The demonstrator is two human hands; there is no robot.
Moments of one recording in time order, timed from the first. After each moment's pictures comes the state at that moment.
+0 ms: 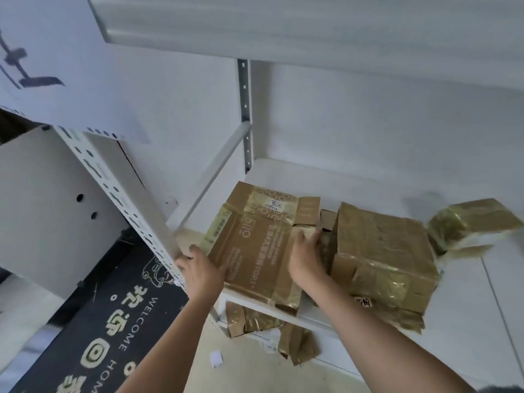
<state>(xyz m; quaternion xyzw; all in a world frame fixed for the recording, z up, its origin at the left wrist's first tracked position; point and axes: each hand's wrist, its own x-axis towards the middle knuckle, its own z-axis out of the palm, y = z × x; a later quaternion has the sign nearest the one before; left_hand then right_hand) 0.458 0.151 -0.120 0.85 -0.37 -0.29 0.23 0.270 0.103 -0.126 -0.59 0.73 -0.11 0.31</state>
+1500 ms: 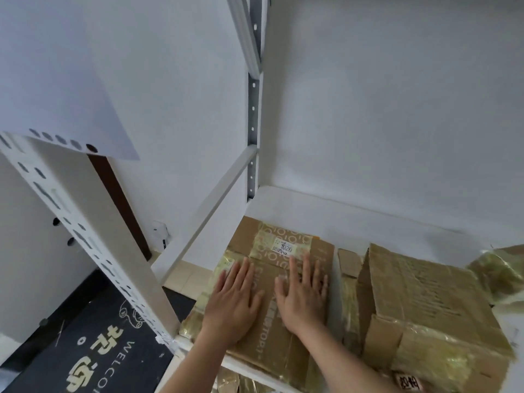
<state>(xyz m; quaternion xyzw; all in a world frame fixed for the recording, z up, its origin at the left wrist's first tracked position) 0.466 0.074 -0.226 0.66 -0.74 -0.10 0.08 0.299 0.045 -0.221 -0.69 0.71 -0.07 0.11</state>
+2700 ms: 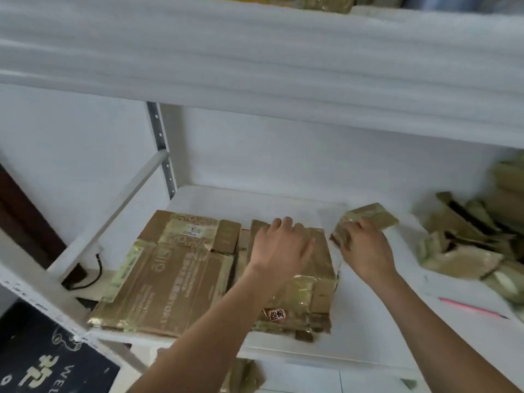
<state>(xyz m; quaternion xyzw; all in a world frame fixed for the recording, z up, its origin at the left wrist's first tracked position) 0.207 0.106 -0.028 0.49 -0.85 0.02 0.17 0.006 0.118 -0.035 -0.65 0.75 -0.09 -0.05</state>
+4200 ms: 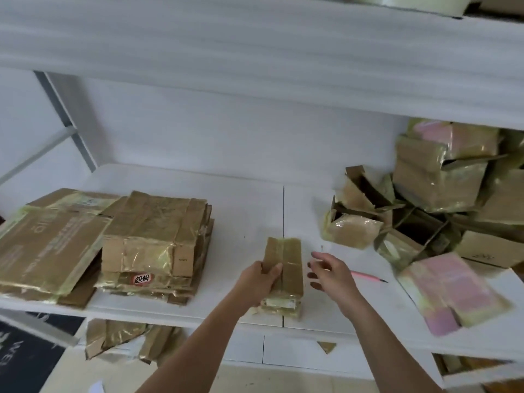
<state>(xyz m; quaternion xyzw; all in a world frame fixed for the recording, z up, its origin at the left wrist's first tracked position) -0.040 0.212 -0.102 0.61 -0.57 -0.53 0.15 -0.228 0.244 -0.099 -0.39 0.72 -0.37 0.43</state>
